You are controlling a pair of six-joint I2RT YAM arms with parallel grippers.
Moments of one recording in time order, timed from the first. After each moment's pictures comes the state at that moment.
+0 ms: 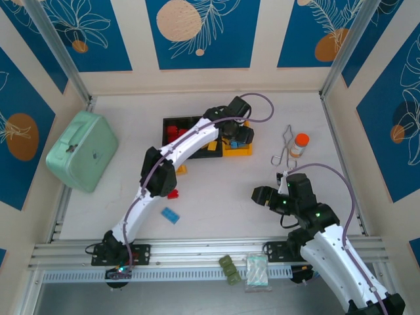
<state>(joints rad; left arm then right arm) -0.79 2.48 2.46 -0.95 0.05 -0.38 0.34 0.49 0.41 -0.73 -0.36 0.74</state>
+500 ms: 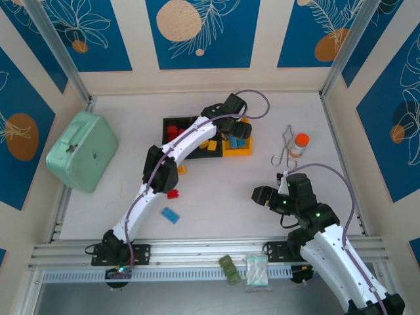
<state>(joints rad) -0.75 2.56 2.53 -0.89 0.06 -0.33 0.34 0.49 0.41 -0.73 -0.37 0.74</state>
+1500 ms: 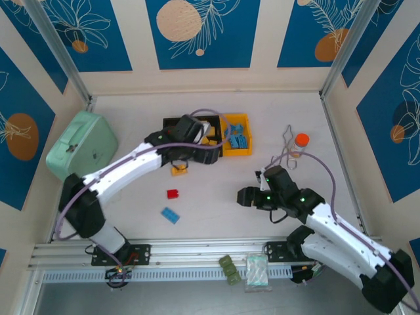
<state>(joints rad) -0.75 1.52 1.28 -0.67 0.05 -0.42 0.65 0.81 0.54 -0.63 -0.27 0.74</state>
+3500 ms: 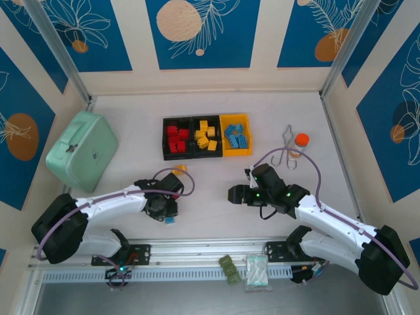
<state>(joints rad) -0.83 1.31 0.63 -0.69 0.00 -0.94 0.69 0.94 0.51 -0.45 -0.24 0.73</state>
